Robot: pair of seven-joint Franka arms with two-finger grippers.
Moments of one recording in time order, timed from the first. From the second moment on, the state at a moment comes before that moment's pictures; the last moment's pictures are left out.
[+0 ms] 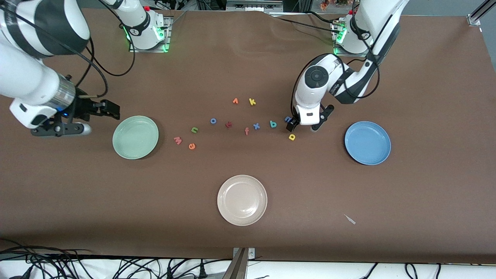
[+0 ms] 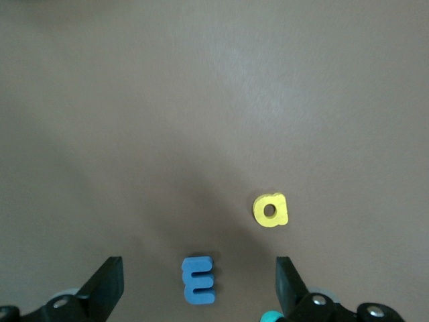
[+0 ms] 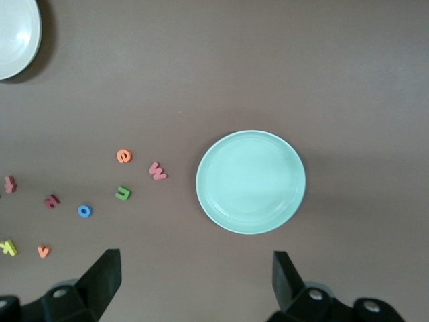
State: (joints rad) left arm -0.18 0.43 -0.42 -2.16 0.29 2.51 -1.72; right arm 0.08 0.20 0.09 -1.59 0.02 1.70 0.13
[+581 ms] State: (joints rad) left arm -0.19 0.51 -0.43 -2.15 0.32 2.56 -1.77; right arm 0.11 0.23 0.15 -1.84 0.02 2.07 0.25
